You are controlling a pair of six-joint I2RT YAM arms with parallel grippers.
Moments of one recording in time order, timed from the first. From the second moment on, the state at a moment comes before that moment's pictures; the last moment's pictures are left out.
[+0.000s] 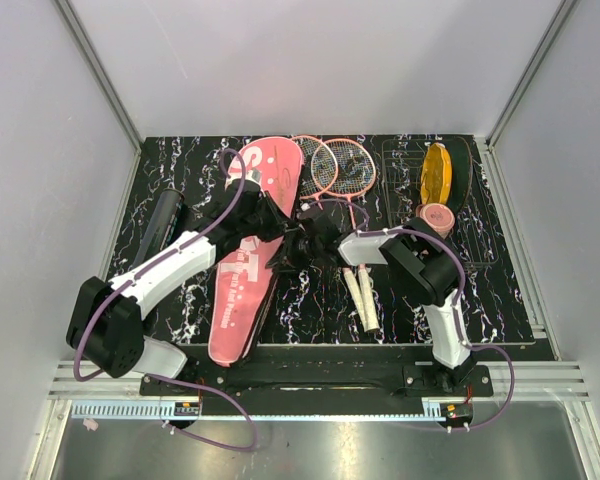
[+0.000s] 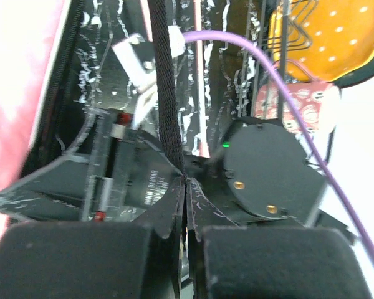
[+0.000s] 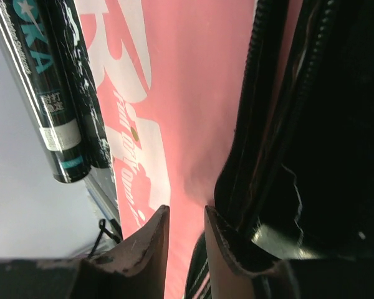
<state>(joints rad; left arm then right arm) -0.54 1.41 1.00 -0.19 0.16 -0.98 0.75 2.11 1.19 0.23 -0.44 1.11</state>
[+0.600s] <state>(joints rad) -0.42 1.66 1.07 -0.46 -0.01 -0.59 0.71 1.96 1.09 0.10 -0.43 0.80</state>
